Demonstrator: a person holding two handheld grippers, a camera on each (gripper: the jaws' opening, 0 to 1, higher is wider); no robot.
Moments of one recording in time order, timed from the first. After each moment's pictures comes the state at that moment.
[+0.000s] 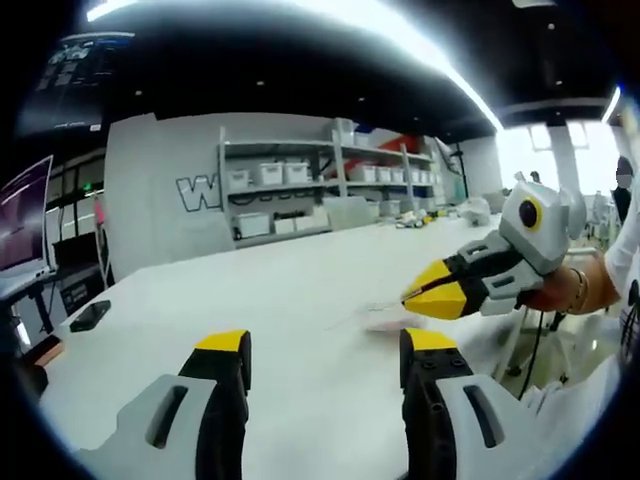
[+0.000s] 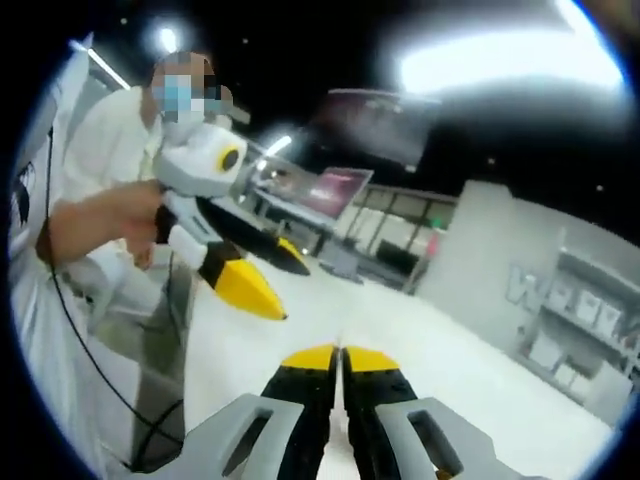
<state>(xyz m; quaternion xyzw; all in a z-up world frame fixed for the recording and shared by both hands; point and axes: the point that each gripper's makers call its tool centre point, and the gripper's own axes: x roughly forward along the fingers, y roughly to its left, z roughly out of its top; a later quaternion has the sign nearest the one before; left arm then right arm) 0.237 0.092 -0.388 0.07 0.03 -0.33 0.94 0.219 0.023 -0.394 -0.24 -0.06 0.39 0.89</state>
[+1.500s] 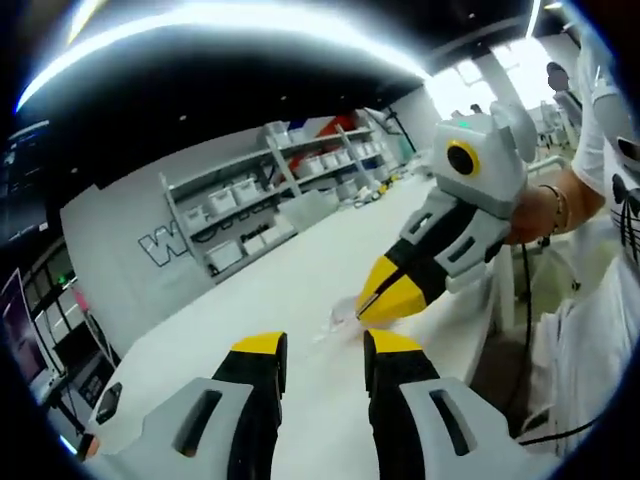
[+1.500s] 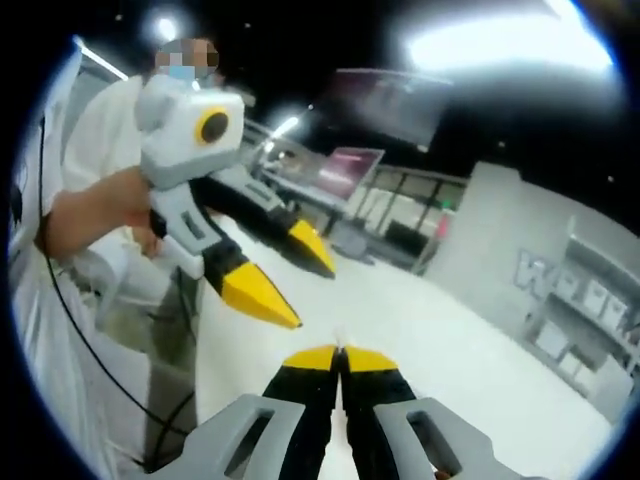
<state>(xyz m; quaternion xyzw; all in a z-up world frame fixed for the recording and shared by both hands) 0.215 0.057 -0.390 0.24 -0.02 -0.39 0.89 0.209 0.025 -0.409 -0.24 -0.02 0.40 0.88</state>
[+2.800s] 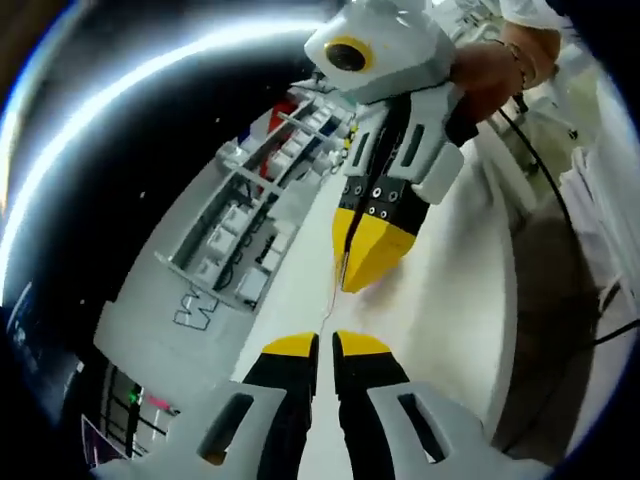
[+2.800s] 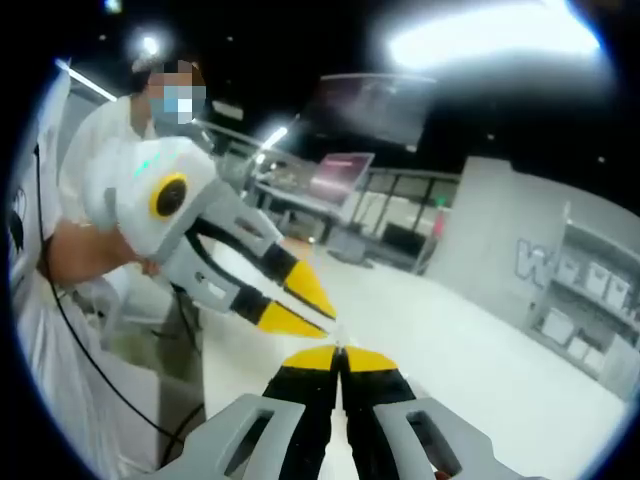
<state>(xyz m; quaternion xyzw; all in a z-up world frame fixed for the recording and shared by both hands) 0.226 0.044 -0.410 0.51 -0.10 -0.33 0.79 0.211 0.027 -0.410 -0.21 -0.01 0.40 0.89</state>
